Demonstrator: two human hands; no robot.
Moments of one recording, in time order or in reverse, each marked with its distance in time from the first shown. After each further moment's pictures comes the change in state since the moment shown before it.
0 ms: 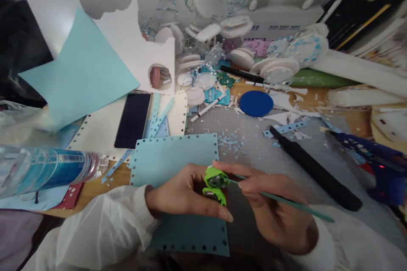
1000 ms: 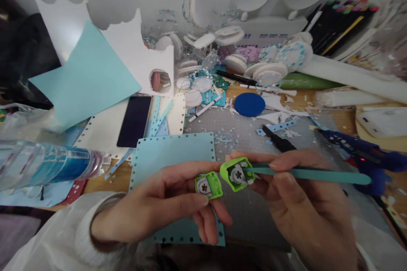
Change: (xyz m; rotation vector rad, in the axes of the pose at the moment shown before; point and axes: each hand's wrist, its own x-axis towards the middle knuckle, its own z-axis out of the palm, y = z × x) left_hand -0.043 0.047 0.025 -0.313 0.014 -0.077; right_hand 0.001 -0.041 -0.005 0.274 0.263 0.341
